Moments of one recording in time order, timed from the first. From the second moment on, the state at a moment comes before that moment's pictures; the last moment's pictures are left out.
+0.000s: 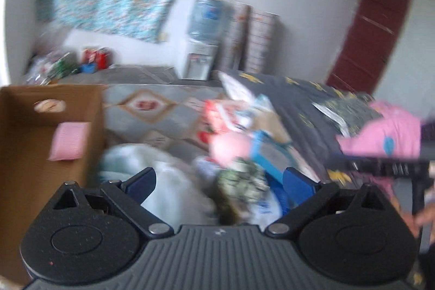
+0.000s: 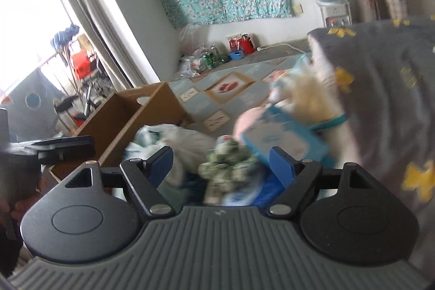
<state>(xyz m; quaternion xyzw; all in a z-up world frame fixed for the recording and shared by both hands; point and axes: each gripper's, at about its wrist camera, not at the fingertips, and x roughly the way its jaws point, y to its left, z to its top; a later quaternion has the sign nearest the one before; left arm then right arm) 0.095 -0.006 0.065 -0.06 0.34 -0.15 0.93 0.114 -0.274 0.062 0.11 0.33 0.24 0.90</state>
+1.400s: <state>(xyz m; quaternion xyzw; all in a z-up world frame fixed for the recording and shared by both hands) 0.184 -0.123 -0.050 -0.11 0.42 -0.22 0.87 0.220 -0.263 0.010 0.07 0.45 0.29 0.84</state>
